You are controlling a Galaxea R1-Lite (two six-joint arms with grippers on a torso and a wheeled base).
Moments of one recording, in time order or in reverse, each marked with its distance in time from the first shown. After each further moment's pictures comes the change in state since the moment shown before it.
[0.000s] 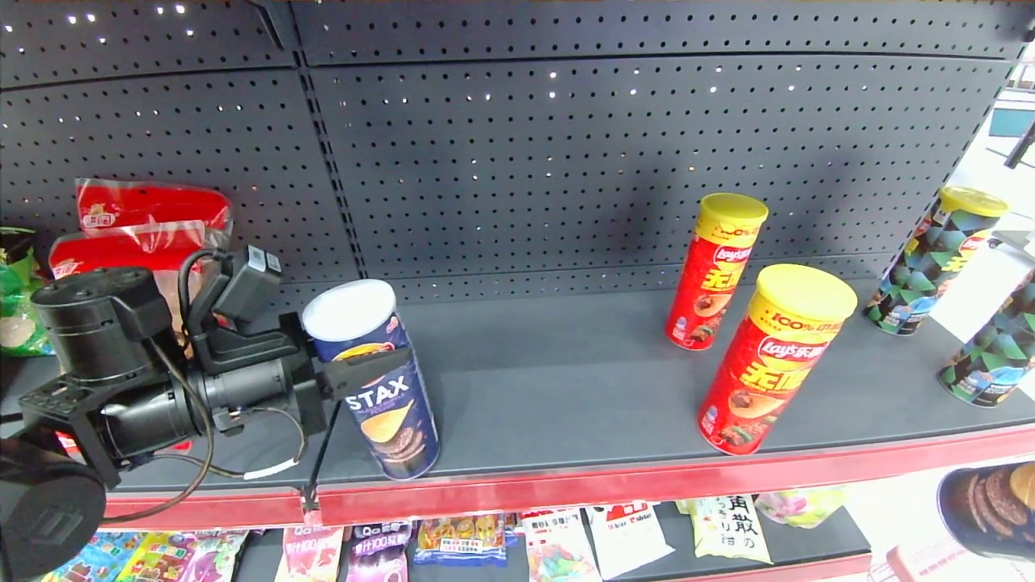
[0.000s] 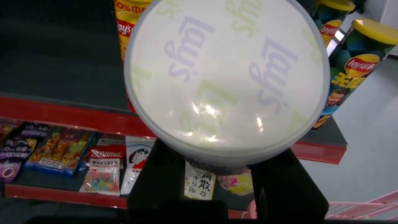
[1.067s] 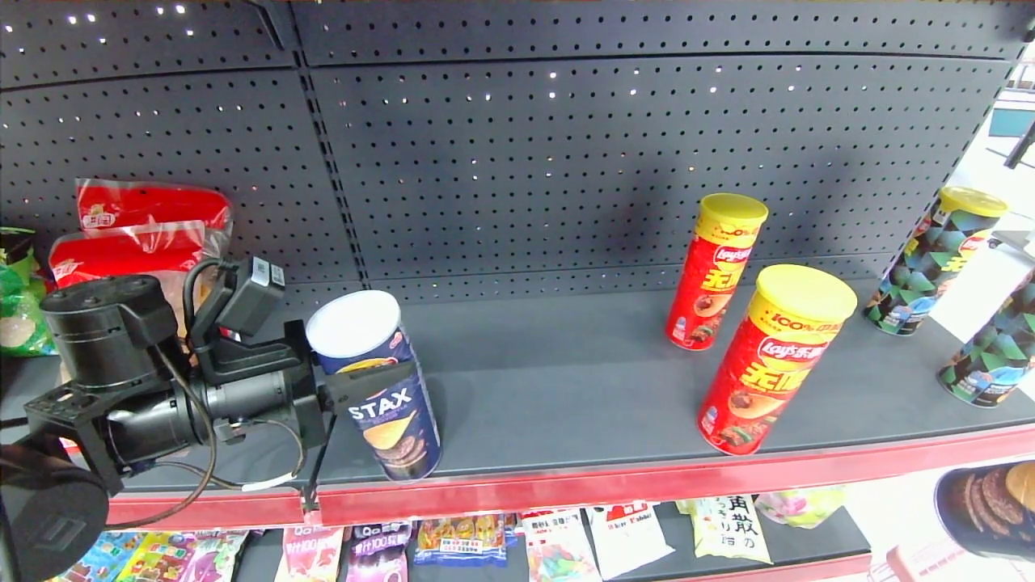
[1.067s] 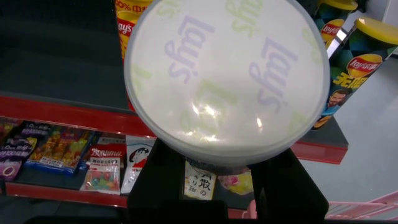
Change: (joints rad) left arm -0.002 0.014 0.014 -0.001 -0.041 0.046; right arm 0.000 0.011 0.000 -0.003 0.002 0.000
